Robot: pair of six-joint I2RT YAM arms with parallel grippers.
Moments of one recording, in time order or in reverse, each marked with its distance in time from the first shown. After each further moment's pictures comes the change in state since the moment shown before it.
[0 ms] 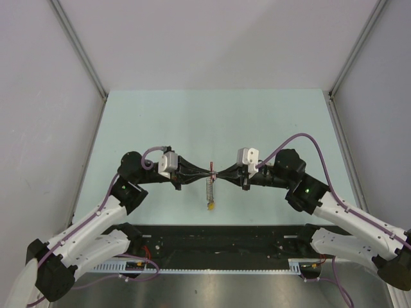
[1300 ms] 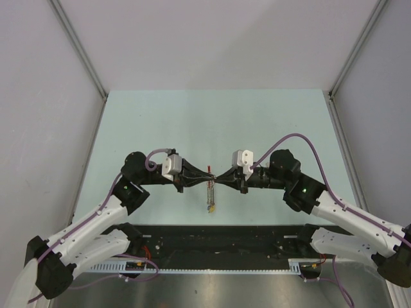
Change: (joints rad) left arm -0.042 0.013 0.005 -0.027 -0.003 0.025; right arm 0.023 0.024 0.007 -0.041 -0.014 0.023
